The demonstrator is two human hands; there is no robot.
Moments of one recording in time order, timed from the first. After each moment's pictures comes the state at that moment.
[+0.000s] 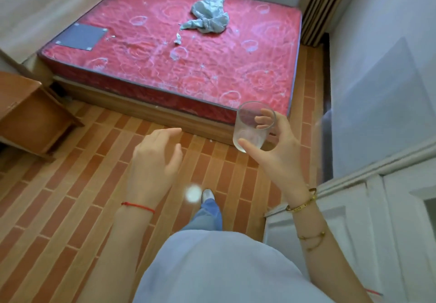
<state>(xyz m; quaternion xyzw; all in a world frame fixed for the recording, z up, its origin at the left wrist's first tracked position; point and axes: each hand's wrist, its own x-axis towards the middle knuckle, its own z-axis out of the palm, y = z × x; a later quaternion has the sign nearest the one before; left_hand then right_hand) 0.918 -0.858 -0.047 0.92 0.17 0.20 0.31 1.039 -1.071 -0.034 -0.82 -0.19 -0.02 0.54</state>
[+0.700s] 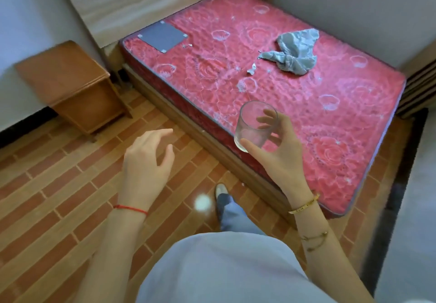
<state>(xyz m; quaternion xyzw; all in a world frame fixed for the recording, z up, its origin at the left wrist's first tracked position) 1.069 -0.622 -0.035 0.83 0.41 0.24 0.29 1.281 -0.767 -0.023 -0.77 -0.36 0.10 0.52</state>
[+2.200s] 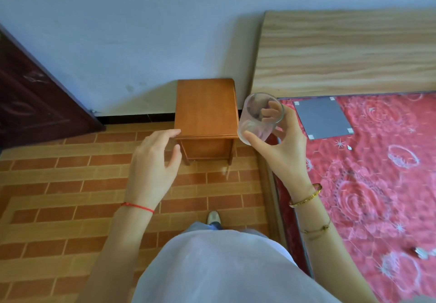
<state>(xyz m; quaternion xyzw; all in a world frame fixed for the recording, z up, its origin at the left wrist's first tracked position) 1.026 -0.092 -0.029 0.65 0.69 0.30 0.13 1.271 -0.039 -0.021 -0.55 -0.61 0.29 0.49</state>
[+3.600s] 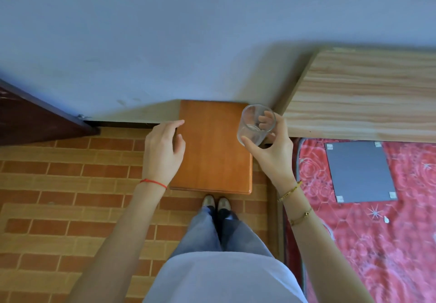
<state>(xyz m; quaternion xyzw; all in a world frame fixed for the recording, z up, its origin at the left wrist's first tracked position) 0.968 0.347 -0.132 0.61 0.74 0.27 0.11 1.209 0.393 -0.112 -0.60 -0.57 0.38 0.40</state>
